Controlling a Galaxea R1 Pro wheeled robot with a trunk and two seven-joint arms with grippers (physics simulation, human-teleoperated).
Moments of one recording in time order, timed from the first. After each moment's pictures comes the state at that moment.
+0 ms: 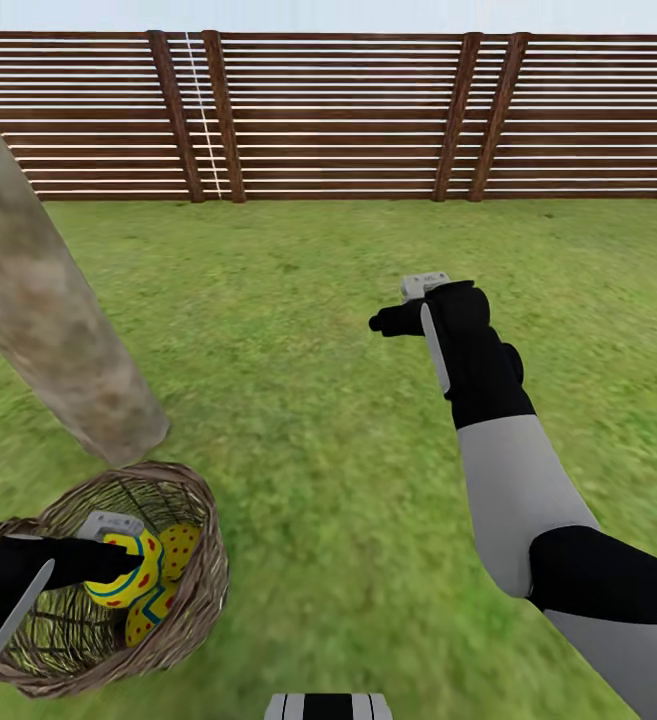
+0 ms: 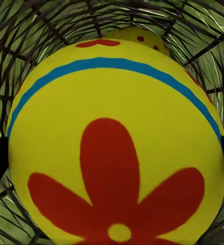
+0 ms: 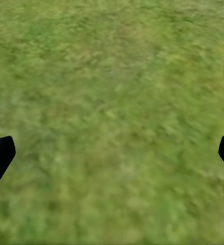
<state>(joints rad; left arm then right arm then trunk) -0.32 0.46 -0.02 -1.49 0.14 1.04 -0.26 -1.25 0.17 0.05 -1.11 0.21 1.04 0.13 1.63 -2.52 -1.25</state>
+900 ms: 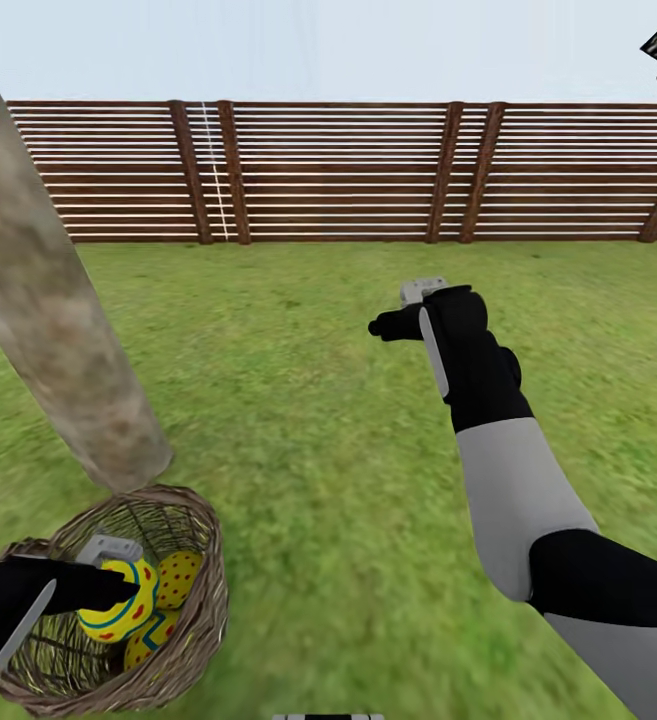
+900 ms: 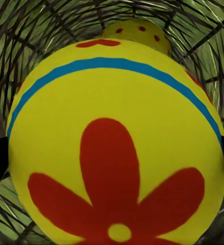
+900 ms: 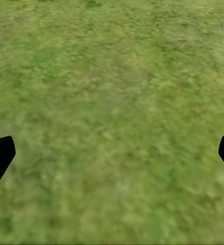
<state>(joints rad) -0.28 0.46 -0.05 -1.42 0.14 1.04 -0.26 -1.24 0.17 0.05 -1.10 0.21 1.04 0.13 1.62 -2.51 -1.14</state>
